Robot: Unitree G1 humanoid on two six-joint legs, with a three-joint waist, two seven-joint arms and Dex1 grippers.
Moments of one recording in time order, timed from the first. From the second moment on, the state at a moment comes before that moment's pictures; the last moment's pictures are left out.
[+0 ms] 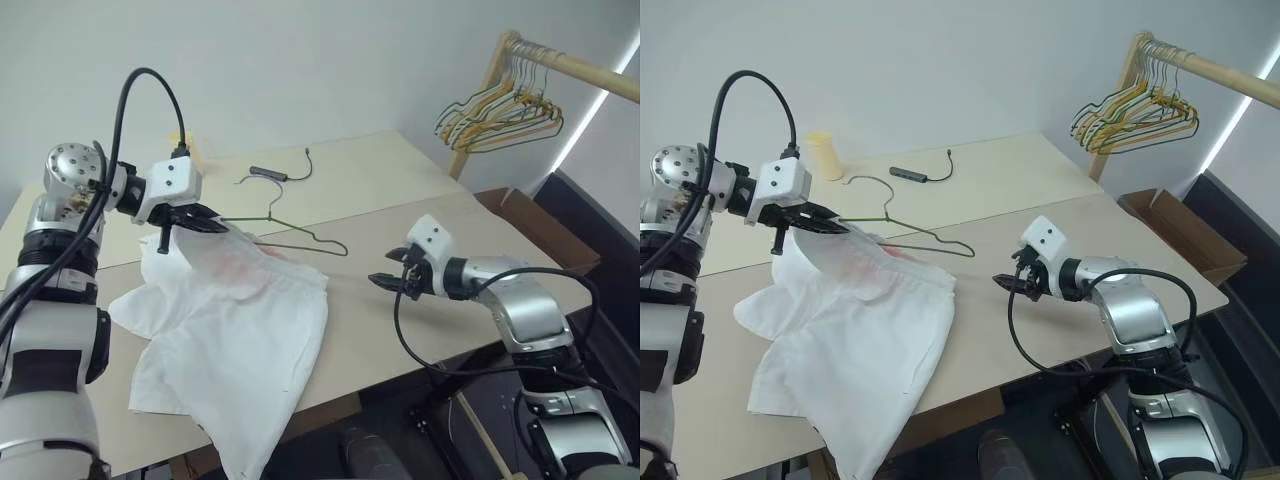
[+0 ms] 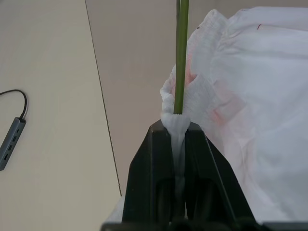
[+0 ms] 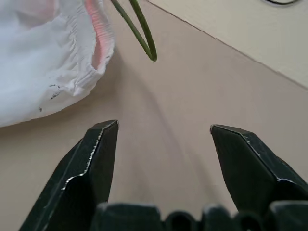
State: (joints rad) left arm -1.12 0.81 -0.21 0.96 0.00 -0.29 -1.57; right arm -0.47 -0.51 0.05 -0.13 0.21 0.77 0.84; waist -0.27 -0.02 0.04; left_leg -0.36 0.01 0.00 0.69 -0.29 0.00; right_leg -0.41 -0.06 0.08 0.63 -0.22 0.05
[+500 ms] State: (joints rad) left arm -1.09 0.82 -0.18 0.94 0.00 -0.28 -1.56; right arm -0.48 -0.18 0.19 -0.06 0.29 1.04 0.56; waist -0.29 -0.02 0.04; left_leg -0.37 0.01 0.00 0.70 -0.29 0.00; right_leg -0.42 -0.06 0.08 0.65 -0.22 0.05
